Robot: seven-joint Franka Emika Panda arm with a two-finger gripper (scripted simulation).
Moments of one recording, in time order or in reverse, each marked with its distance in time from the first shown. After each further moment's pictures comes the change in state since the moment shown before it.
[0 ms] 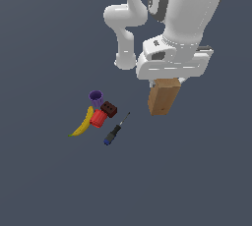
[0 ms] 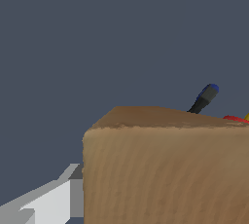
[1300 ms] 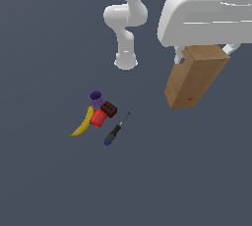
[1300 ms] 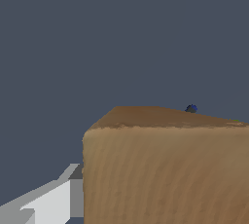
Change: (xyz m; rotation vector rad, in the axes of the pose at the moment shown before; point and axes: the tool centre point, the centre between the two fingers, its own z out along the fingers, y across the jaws) arm 0.066 -0.022 -0.140 -0.001 -0.002 0.001
